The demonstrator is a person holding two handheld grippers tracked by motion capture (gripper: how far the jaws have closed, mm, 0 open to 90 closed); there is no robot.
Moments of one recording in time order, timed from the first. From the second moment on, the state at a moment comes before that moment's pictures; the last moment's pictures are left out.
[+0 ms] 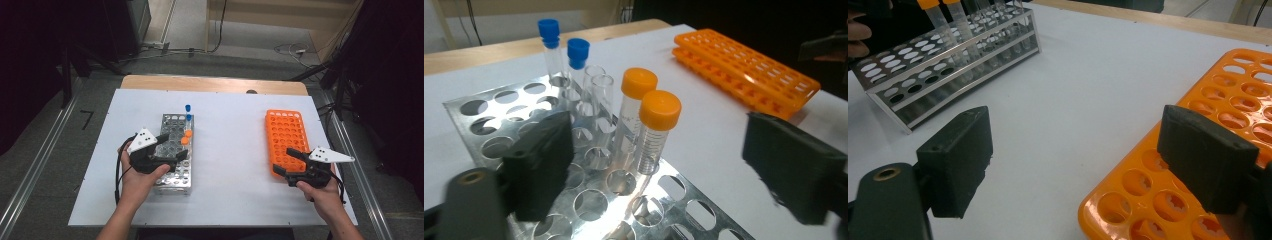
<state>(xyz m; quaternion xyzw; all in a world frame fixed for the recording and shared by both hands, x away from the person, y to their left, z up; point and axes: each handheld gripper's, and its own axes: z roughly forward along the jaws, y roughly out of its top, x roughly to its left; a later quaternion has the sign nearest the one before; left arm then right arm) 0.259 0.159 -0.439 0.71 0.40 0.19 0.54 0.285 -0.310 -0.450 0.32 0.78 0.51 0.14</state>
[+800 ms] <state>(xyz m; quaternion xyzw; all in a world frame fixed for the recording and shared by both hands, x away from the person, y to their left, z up) 0.217 0.228 -0.452 0.69 0.38 0.22 0.58 0.289 -0.337 -0.454 0.34 0.77 0.51 0.16</state>
